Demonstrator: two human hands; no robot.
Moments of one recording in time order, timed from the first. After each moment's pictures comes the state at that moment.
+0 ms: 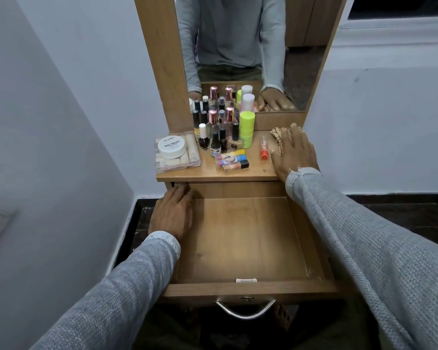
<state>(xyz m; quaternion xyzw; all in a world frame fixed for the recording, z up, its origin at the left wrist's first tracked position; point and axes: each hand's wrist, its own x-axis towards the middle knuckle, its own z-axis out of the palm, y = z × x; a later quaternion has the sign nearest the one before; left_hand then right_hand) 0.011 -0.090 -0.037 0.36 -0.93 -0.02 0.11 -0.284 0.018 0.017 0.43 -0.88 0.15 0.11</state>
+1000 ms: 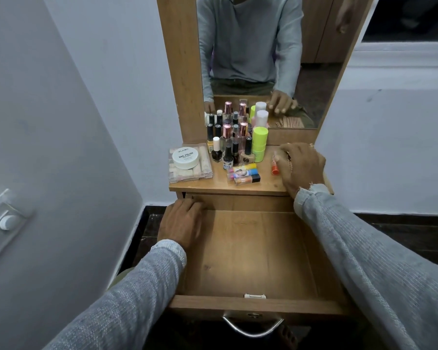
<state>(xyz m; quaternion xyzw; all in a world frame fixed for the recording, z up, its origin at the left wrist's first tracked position) 0.016 -0.082 -0.024 0.34 -0.92 -0.02 0.19 -0.255 0.018 0.047 0.47 -0.80 0.30 0.19</state>
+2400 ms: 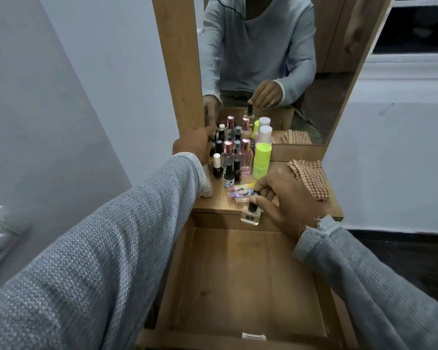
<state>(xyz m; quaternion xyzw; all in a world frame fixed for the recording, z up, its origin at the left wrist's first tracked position) -0.109 -0.198 0.111 0.45 -0.87 -0.07 0.15 -0.202 0.035 0.091 0.63 -0.71 0.32 0.02</state>
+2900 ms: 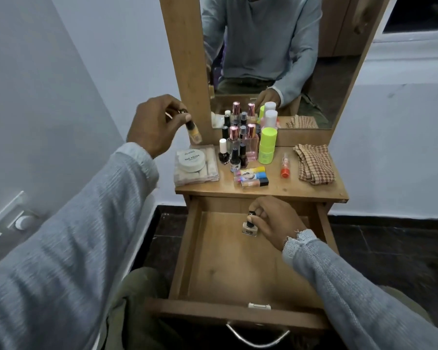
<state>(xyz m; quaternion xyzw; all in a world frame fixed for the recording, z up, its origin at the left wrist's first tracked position) -0.011 -0.161 0.167 0.38 -0.84 -0.15 0.36 -0.181 0.046 0.018 0.60 -0.74 0.30 -0.10</state>
